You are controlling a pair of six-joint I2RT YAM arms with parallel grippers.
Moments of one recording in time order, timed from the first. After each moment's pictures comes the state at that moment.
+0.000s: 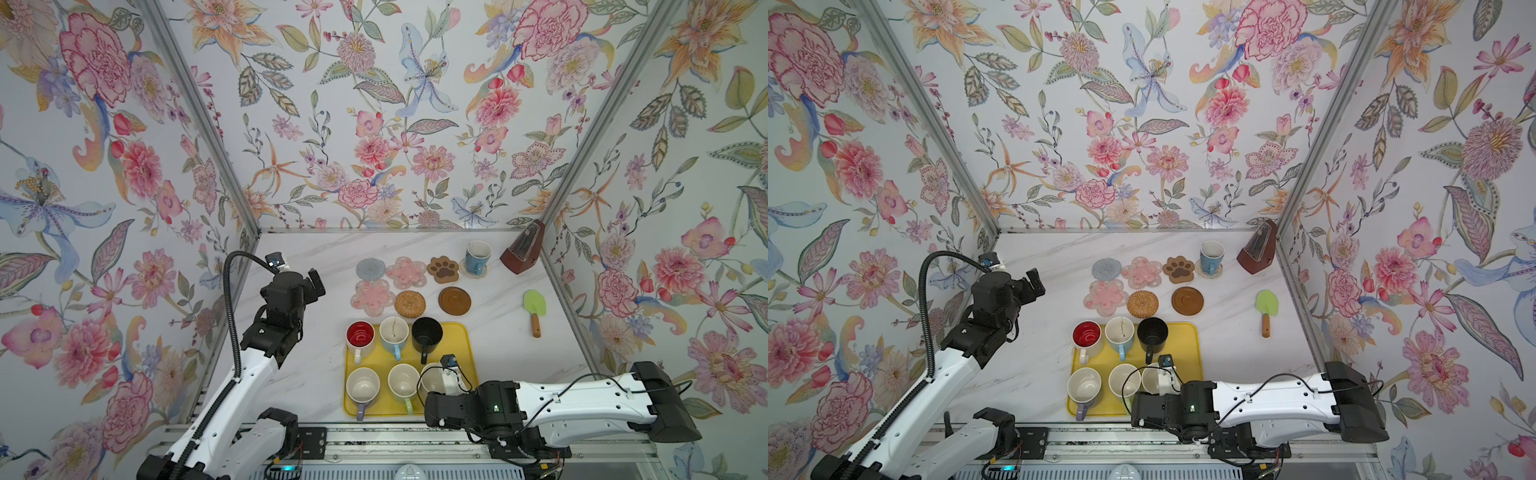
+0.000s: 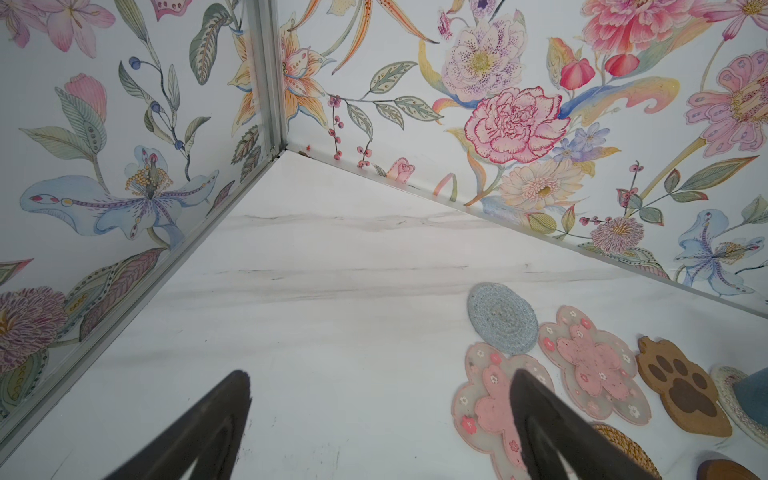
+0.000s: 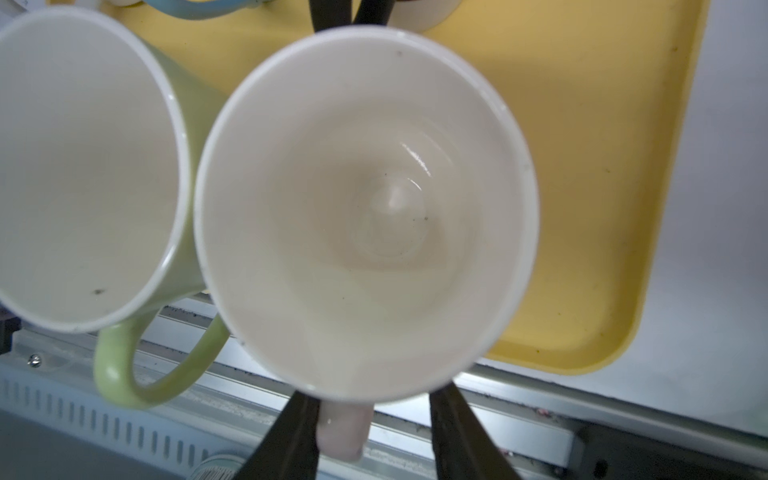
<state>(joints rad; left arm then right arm) -0.27 0.96 0.80 -0.26 -0.42 -0.39 1.56 1.16 0.77 -0.92 0.35 1.33</state>
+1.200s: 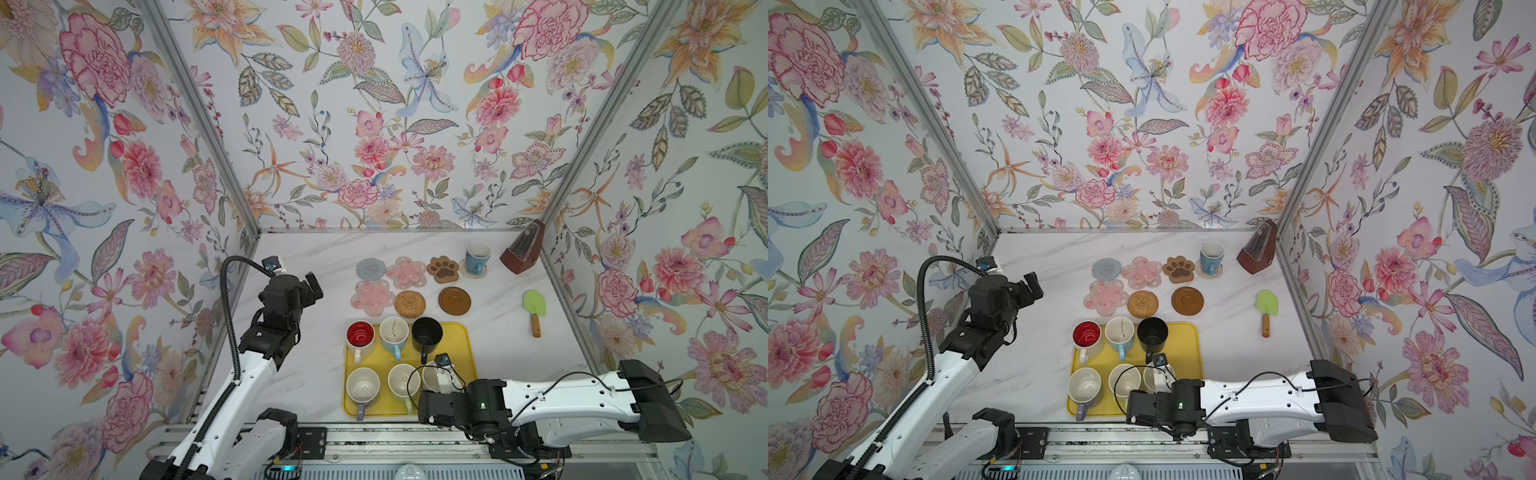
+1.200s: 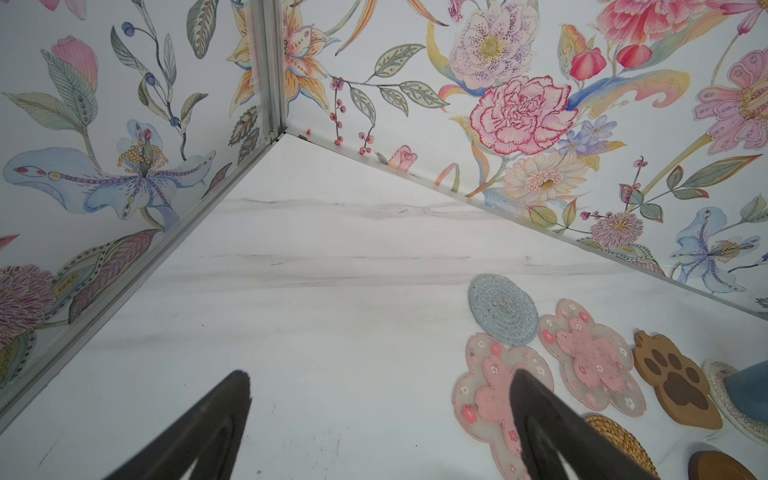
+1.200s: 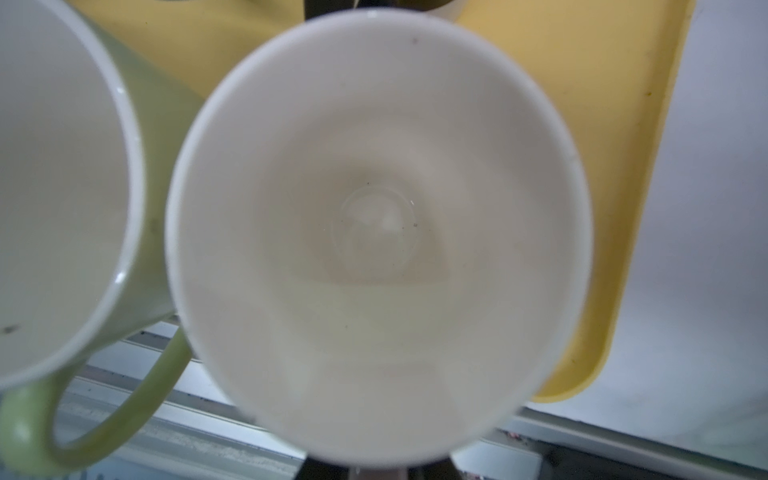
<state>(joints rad) -0.23 0.94 0.77 -0.26 -0.36 -0.41 1.53 1.23 0.79 -0.94 0.37 1.23</state>
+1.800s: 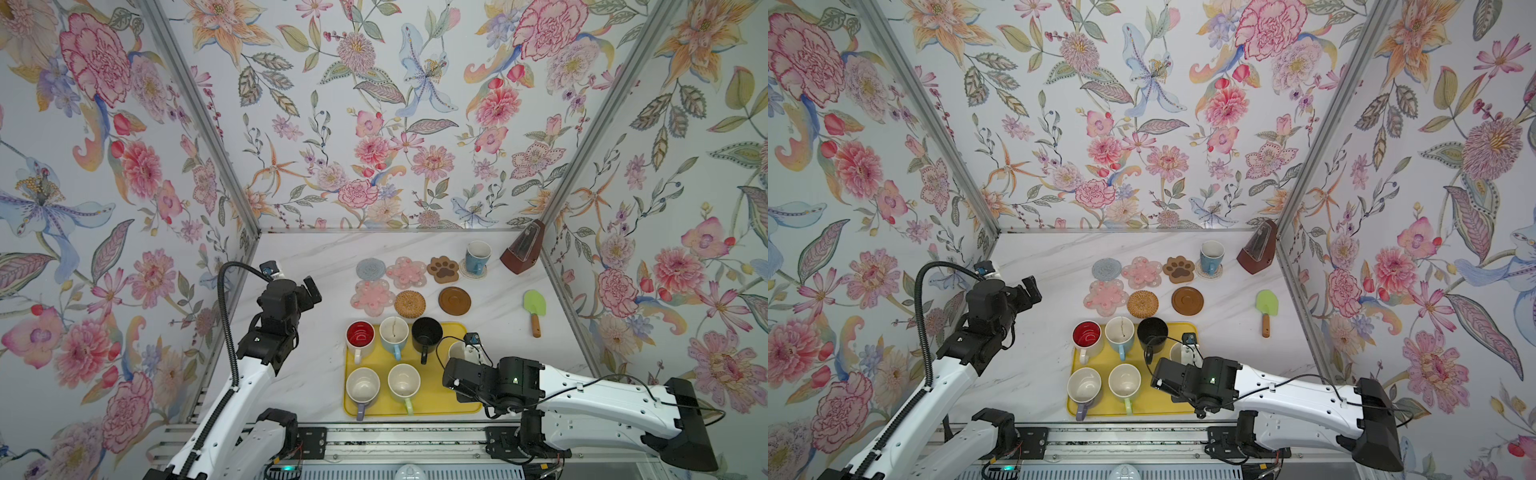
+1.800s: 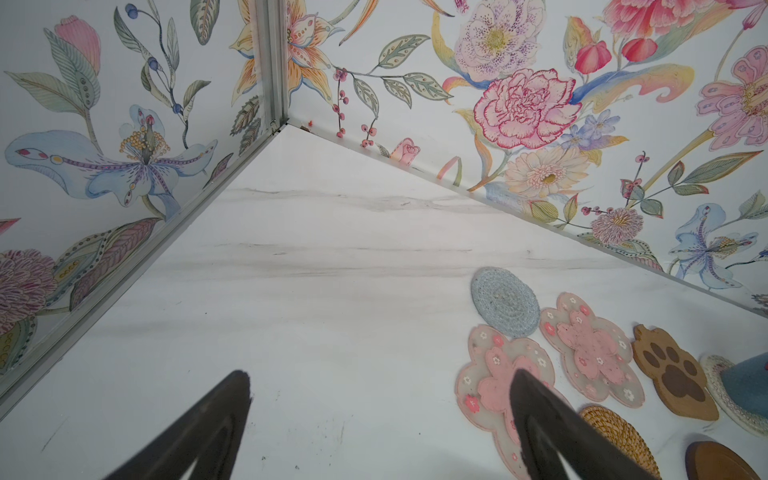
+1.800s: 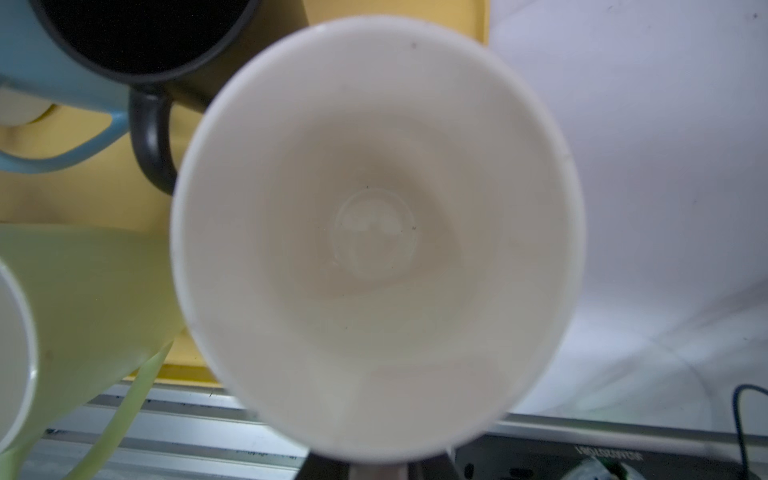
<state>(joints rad) -0.21 0.90 0.73 -0.28 -0.34 -0.42 1.24 1.02 0.79 -1.10 0.38 1.13</state>
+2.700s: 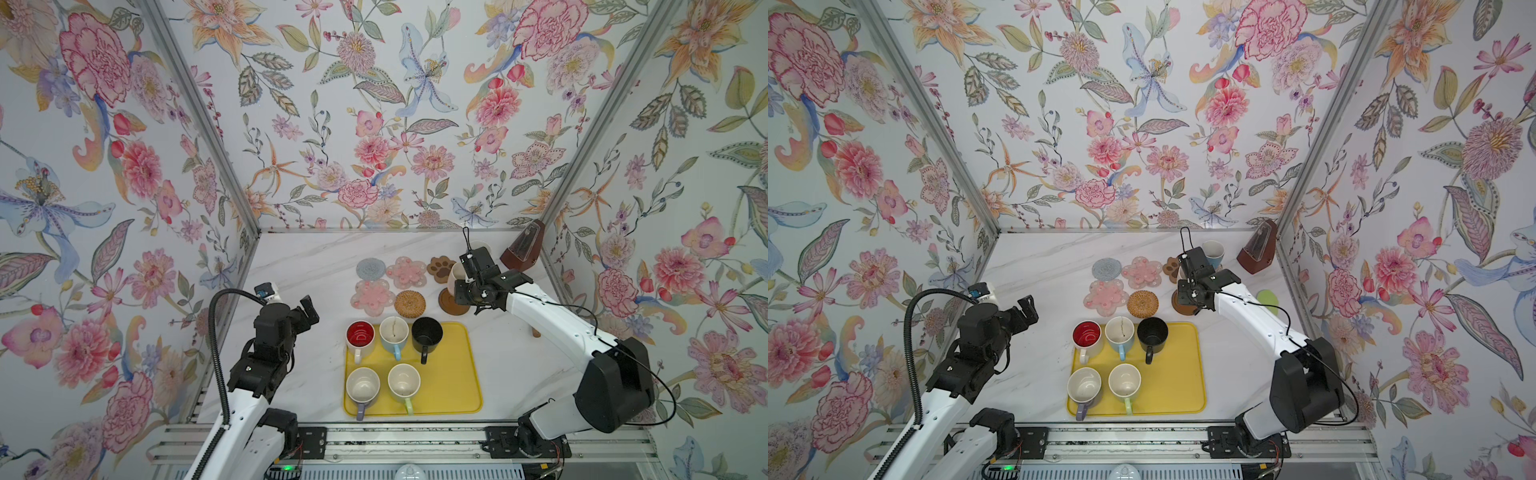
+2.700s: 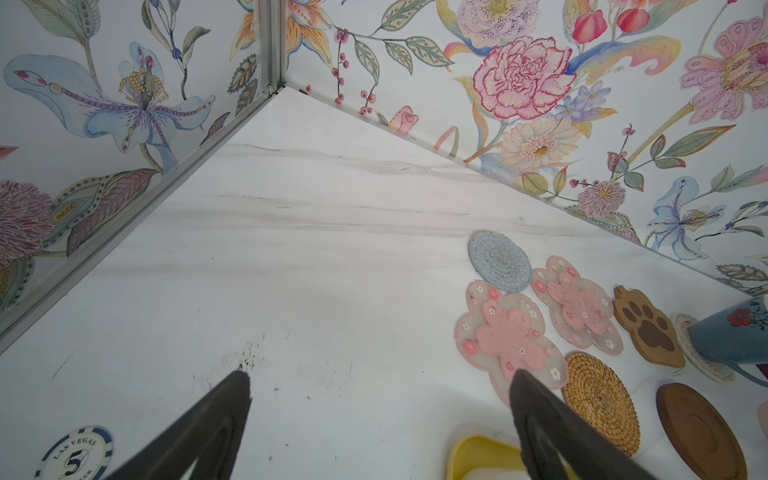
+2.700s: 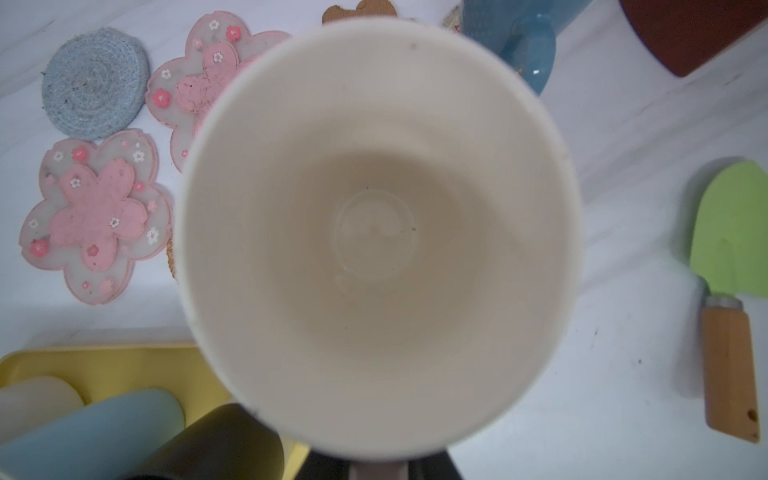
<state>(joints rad) -0.21 0.67 0.59 -0.38 -0.29 -0.46 0.45 1.54 1.25 -0.73 0.17 0.39</state>
